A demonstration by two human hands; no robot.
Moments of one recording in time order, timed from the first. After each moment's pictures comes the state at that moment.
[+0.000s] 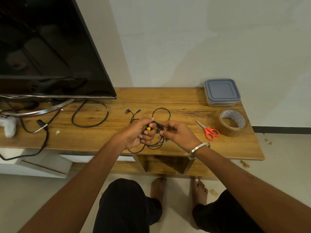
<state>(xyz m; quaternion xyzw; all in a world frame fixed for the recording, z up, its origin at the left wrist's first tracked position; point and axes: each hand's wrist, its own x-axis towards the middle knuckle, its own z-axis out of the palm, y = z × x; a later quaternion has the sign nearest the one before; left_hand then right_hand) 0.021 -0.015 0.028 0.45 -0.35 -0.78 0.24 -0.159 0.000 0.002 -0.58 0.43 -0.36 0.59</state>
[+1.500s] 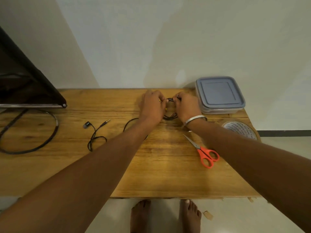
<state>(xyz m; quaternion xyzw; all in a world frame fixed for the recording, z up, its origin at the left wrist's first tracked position) -0.110 -0.193 -0.068 0.64 -0.68 -0.19 0.29 -0.233 -0.189 -0.059 -0.61 0.71 -0.28 0.19</state>
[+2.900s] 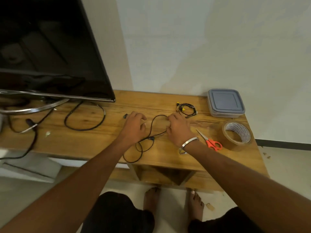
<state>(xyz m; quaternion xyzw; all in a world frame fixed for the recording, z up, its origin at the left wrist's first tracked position) 0.038 -0.067 -0.033 0.64 -0.71 -0.16 0.22 -0.150 -0.063 -0.018 -0.77 0.61 -0.13 0.14</state>
